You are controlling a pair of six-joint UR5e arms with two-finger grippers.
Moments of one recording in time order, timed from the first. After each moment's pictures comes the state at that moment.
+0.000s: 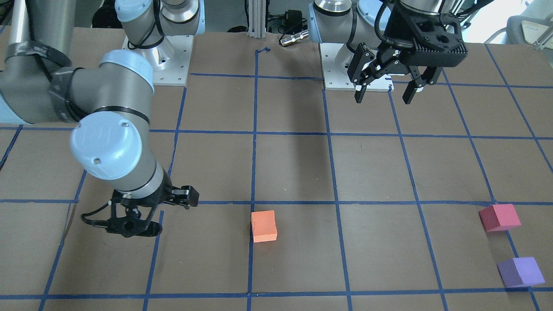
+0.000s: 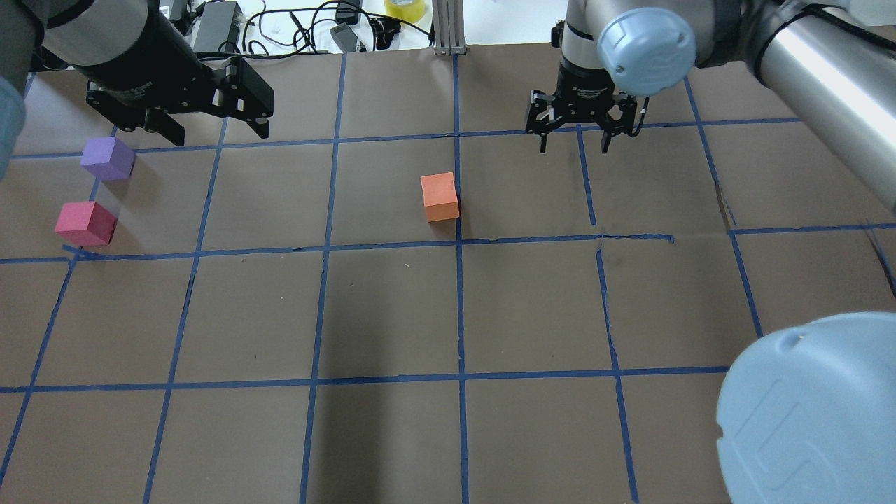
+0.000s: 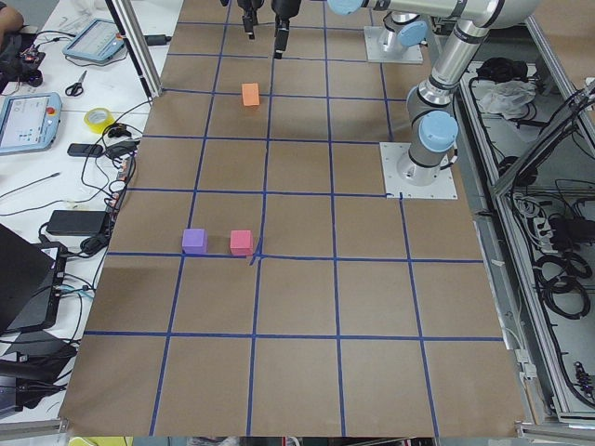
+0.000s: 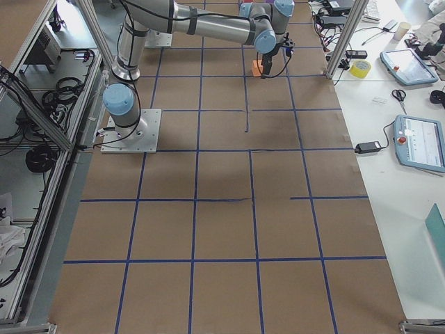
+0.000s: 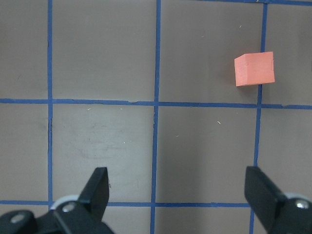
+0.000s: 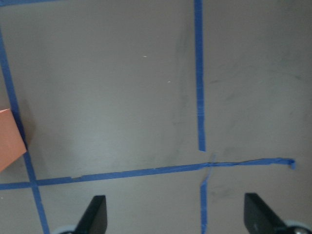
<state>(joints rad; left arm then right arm) -1.57 -1.49 -1.57 -1.46 1.55 -0.04 1.63 -1.14 1.38 -1.70 -1.58 0.15</state>
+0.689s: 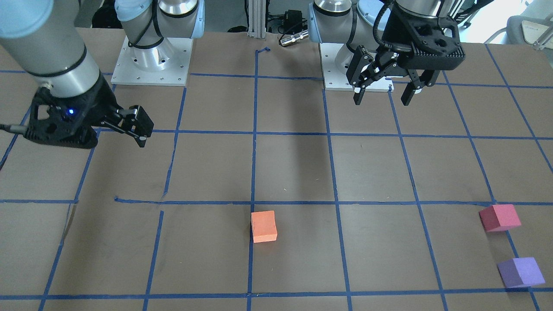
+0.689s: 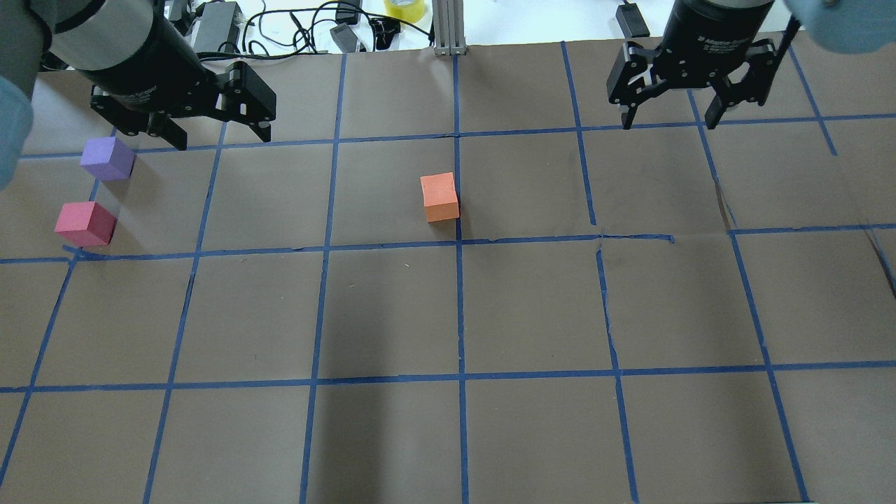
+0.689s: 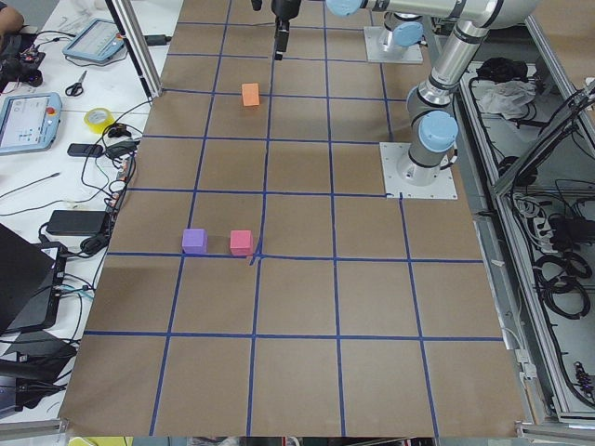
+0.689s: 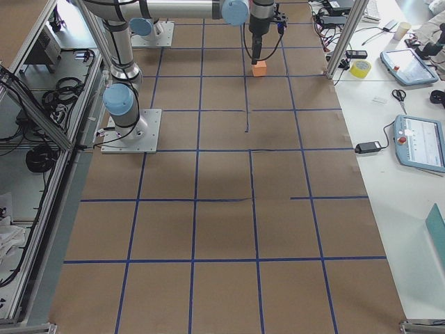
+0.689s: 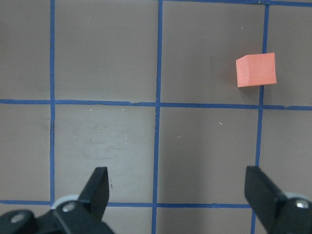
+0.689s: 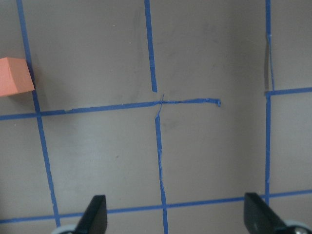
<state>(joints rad) -1.58 -1.49 -1.57 -1.46 1.56 -0.06 1.57 -1.53 1.43 -1.46 -1.60 0.08</state>
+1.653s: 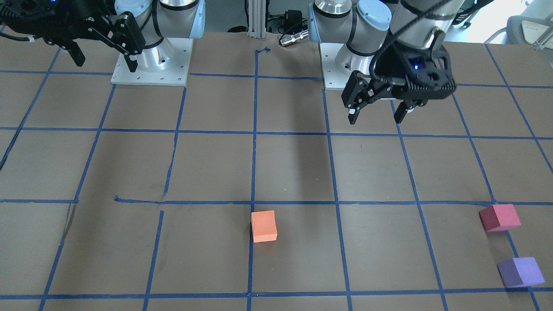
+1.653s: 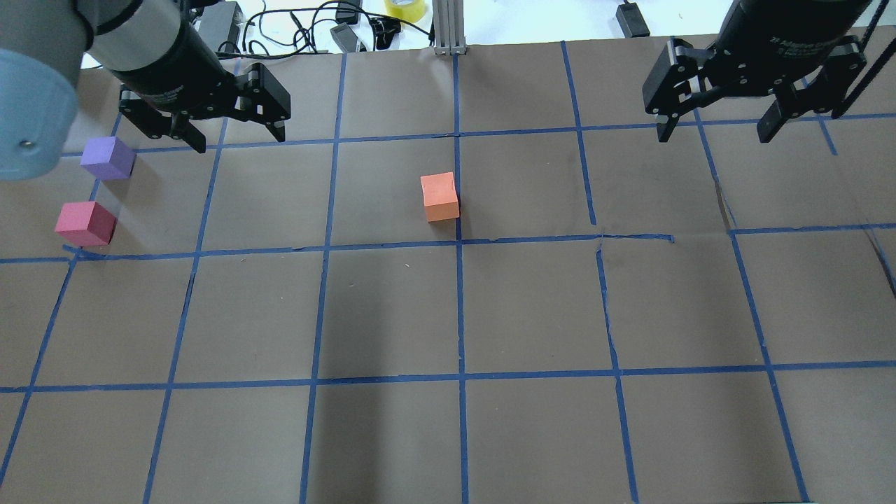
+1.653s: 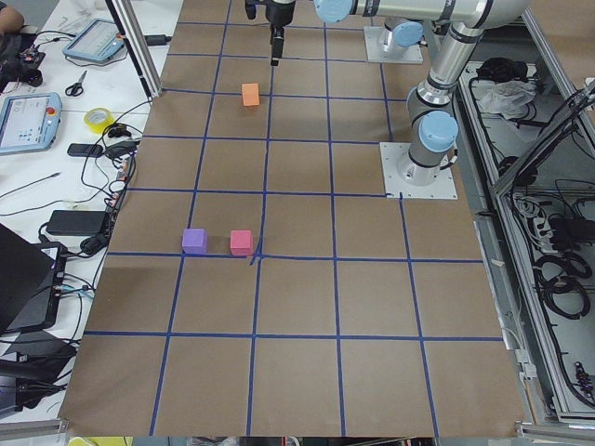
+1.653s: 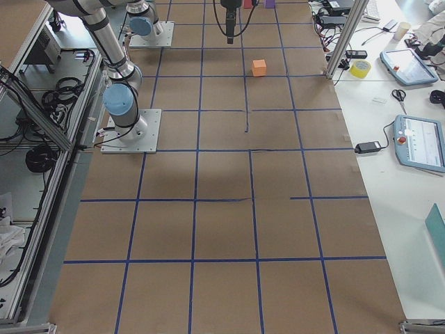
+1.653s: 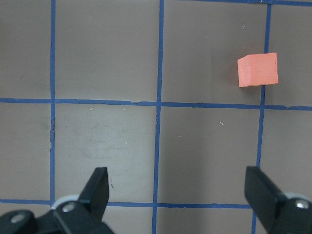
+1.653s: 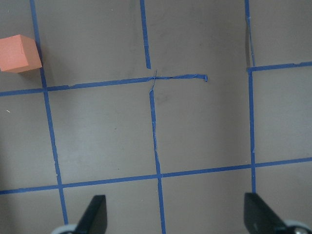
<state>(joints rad) -1.59 -1.60 -1.58 -1.39 1.53 -0.11 1.56 -1.65 1.44 -1.38 -1.60 0.08</state>
